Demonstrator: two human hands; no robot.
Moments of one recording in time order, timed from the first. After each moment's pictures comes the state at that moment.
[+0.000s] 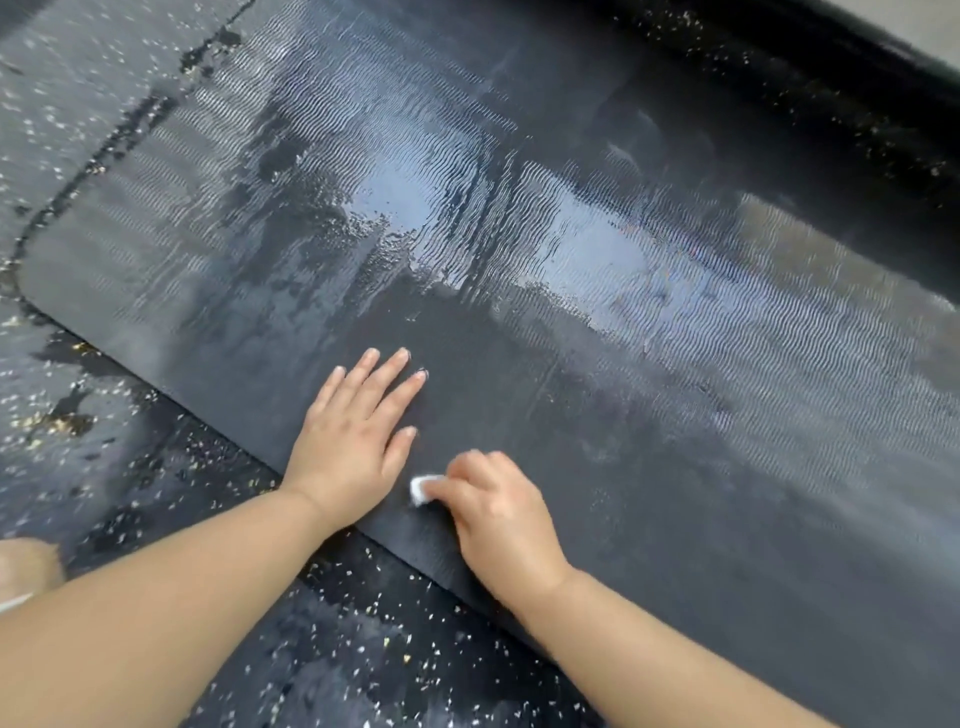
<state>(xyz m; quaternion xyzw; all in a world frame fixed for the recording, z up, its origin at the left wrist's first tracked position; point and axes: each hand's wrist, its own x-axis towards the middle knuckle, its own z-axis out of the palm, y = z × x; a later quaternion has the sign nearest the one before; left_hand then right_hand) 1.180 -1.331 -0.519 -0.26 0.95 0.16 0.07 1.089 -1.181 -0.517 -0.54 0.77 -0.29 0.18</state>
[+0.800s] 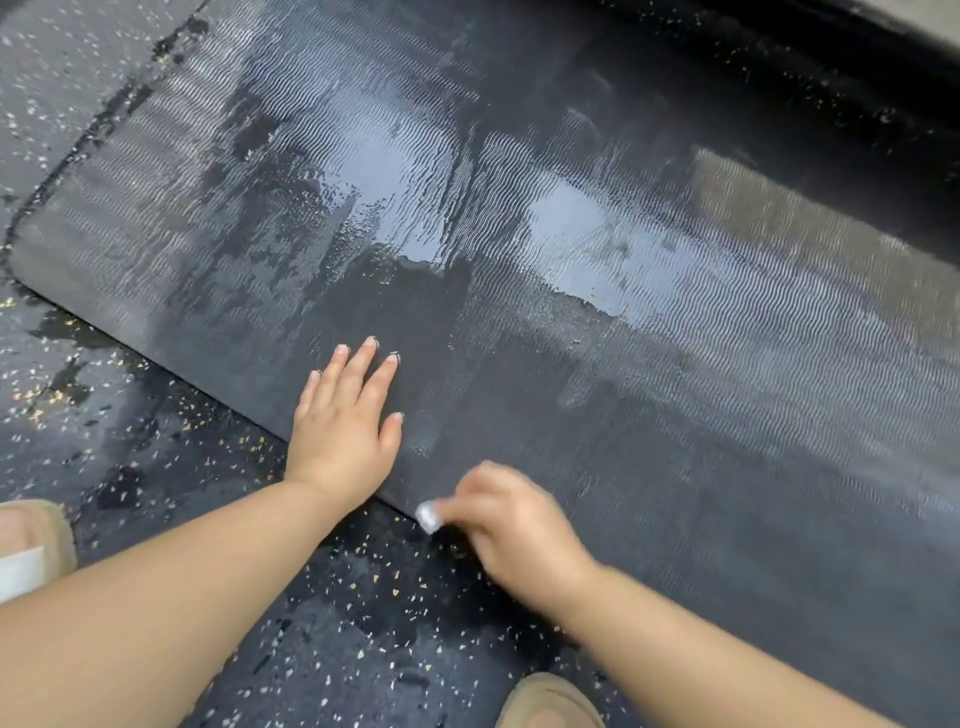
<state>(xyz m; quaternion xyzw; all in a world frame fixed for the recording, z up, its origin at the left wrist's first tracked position) 1.188 -1.293 -0.517 -0.37 0.91 0.18 0.08 1.093 -1.119 -0.499 -0.54 0.74 -0.29 0.28</state>
